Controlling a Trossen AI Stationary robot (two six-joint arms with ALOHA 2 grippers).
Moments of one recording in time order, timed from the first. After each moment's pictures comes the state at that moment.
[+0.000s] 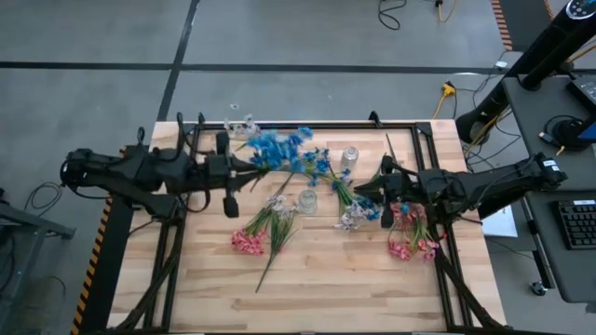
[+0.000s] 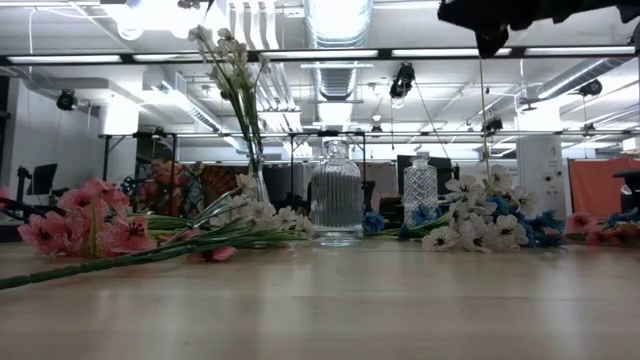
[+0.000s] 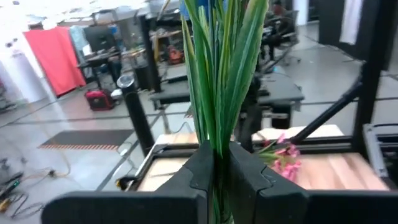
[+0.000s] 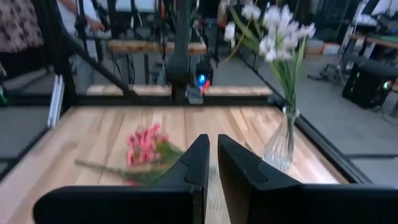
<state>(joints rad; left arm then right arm) -0.23 1.04 1.16 -0.18 -0.41 0.13 0.14 0.80 0.53 0.17 0.23 -0.02</state>
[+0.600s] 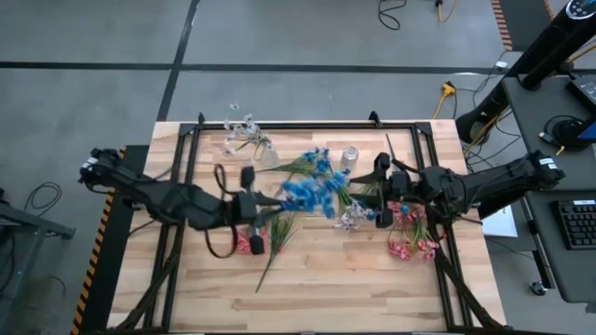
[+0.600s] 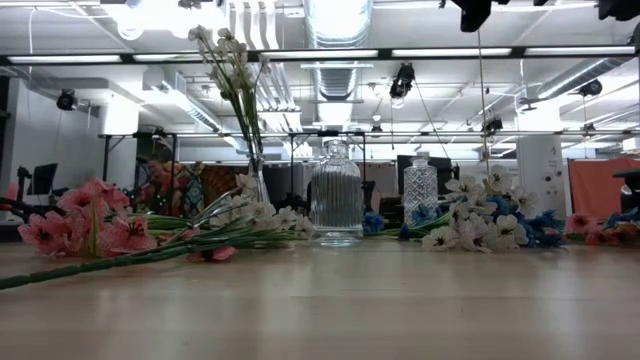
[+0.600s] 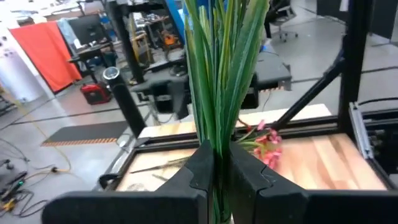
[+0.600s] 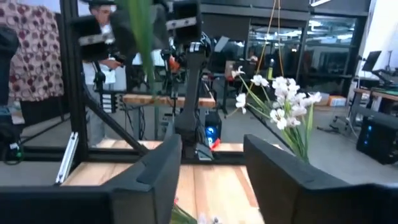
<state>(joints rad) -0.44 1.33 1.29 -0.12 -0.63 0.12 0.14 0.91 0.53 0.51 0.17 -0.08</state>
